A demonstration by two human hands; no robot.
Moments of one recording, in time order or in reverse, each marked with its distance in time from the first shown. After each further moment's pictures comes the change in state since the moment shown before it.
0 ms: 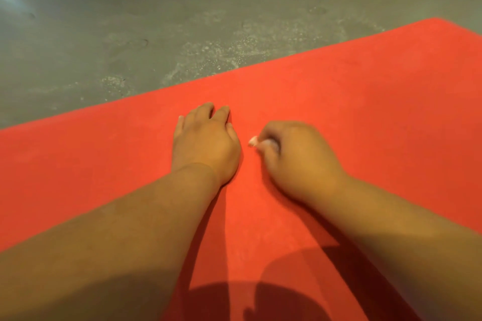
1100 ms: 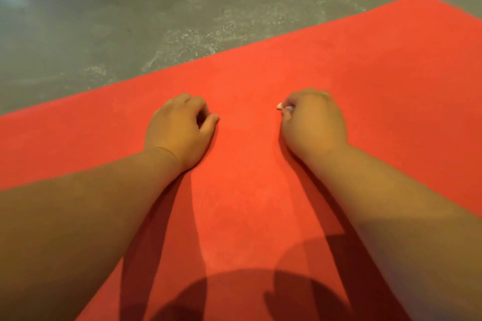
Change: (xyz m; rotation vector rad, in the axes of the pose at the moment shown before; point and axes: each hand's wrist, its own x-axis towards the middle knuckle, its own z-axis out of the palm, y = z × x) left_hand -0.015 0.008 -0.014 0.002 0.034 0.119; right_hand -0.002 0.061 -0.030 -0.187 0.091 0.251
